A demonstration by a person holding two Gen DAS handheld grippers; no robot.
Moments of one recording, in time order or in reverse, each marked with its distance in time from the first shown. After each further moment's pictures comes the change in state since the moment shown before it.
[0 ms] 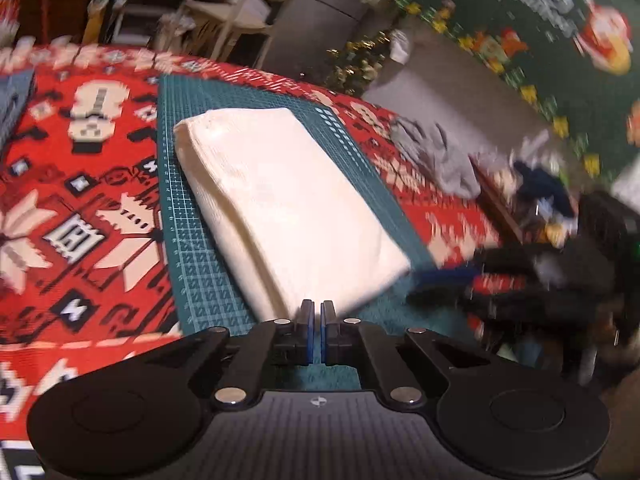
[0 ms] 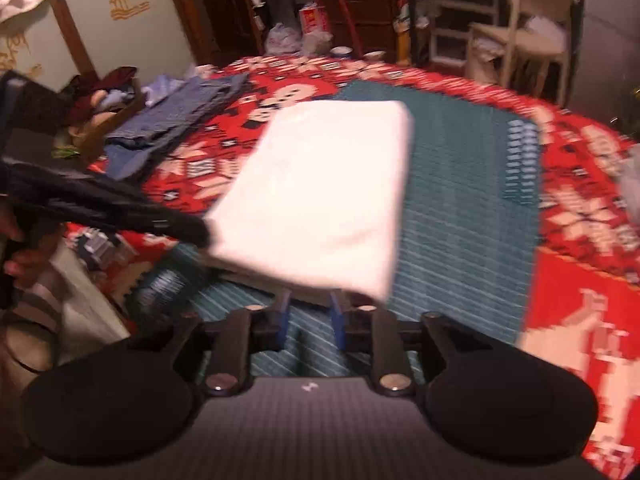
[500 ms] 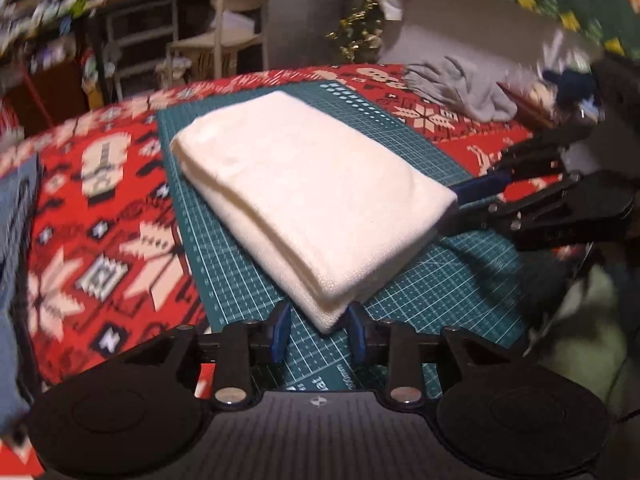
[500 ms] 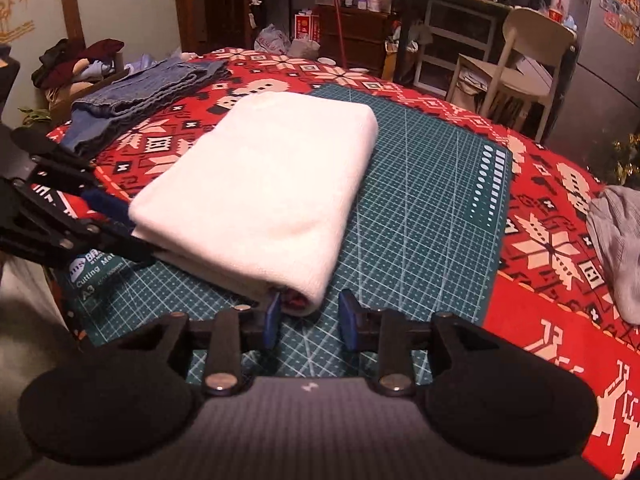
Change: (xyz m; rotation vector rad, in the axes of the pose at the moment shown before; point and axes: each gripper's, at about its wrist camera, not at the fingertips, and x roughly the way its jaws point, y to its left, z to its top) left arm 0.027 -0.027 -0.023 0.302 0.015 0.241; right arm 0.020 -0.003 -0.008 -0.106 -0.038 -0.084
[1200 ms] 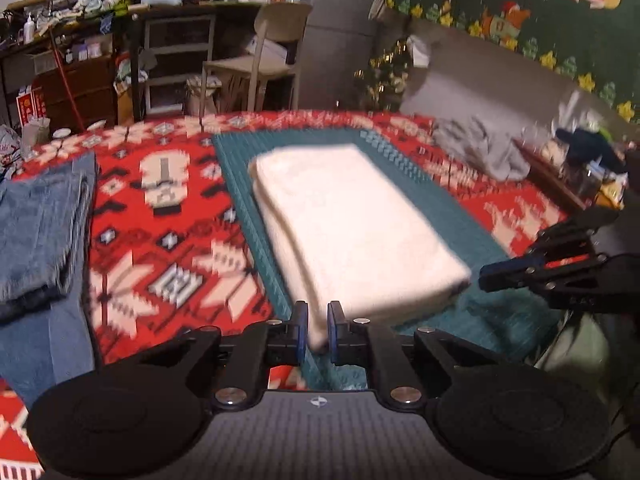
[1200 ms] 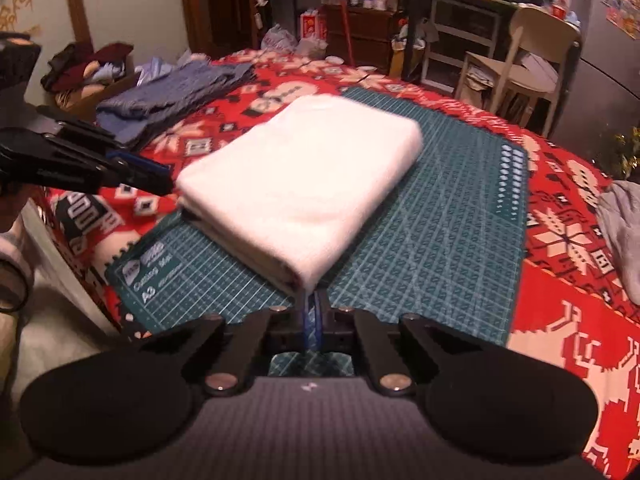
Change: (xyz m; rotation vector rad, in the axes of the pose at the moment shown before) left arm -0.049 0.048 0.006 -0.148 -0.110 -0.010; right arm -0.023 0.028 0.004 0.027 -0.004 0.009
